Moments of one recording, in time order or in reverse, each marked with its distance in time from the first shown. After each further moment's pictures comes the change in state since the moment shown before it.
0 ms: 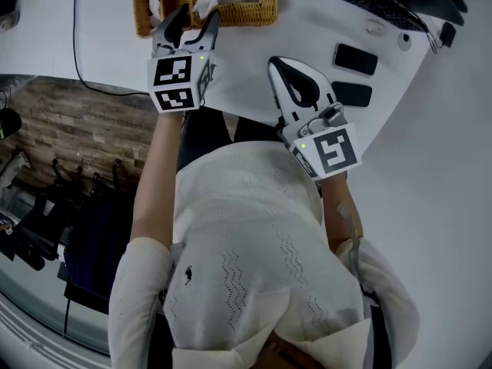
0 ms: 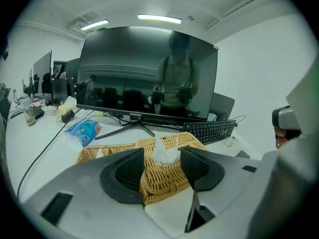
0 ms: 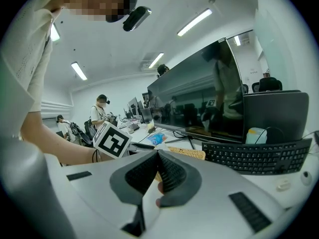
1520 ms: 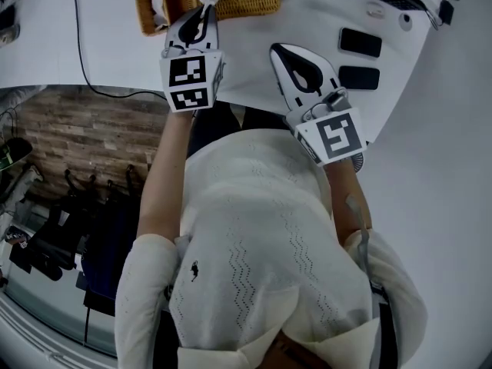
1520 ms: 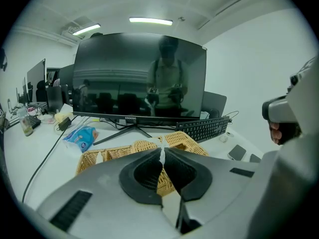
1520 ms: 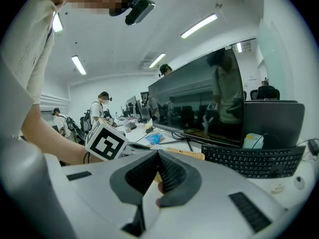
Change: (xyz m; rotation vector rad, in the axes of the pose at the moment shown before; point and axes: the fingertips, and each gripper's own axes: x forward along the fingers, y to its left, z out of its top) left arm -0.013 -0.014 0.000 0.085 -0.021 -0.030; right arm 0.001 0.012 0.001 -0.051 -0.004 -0.056
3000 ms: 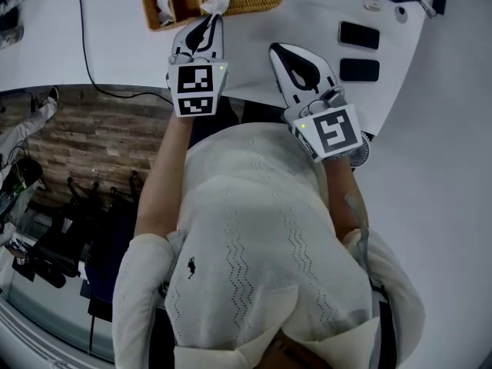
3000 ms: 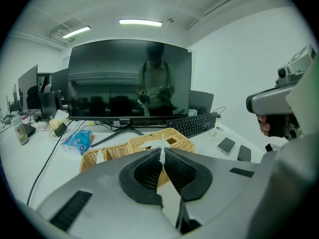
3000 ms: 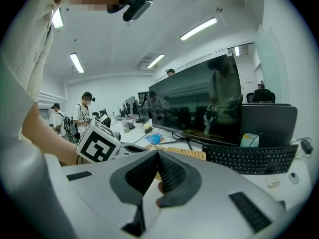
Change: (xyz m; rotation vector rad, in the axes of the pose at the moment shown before) left arm -0.032 -0.016 -0.011 0.085 -0.010 -0.076; right arm -0.009 0.025 -0.002 -0.008 -0.013 -0.051
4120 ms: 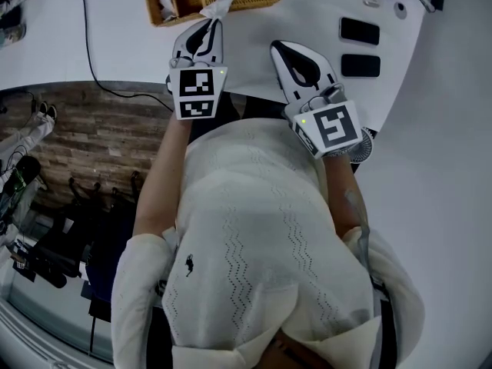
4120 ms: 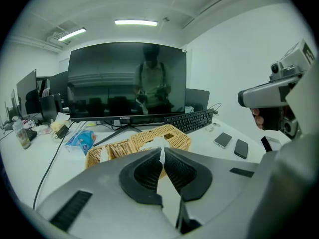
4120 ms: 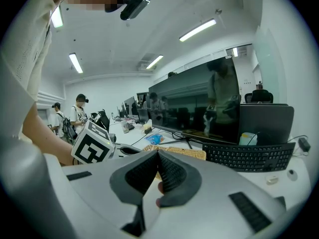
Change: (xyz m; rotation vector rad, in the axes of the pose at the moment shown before) left arm -0.019 -0.006 -0.012 0.044 0.011 -0.011; right arm -0.007 0.008 -0.004 0.005 -0.009 -0.019
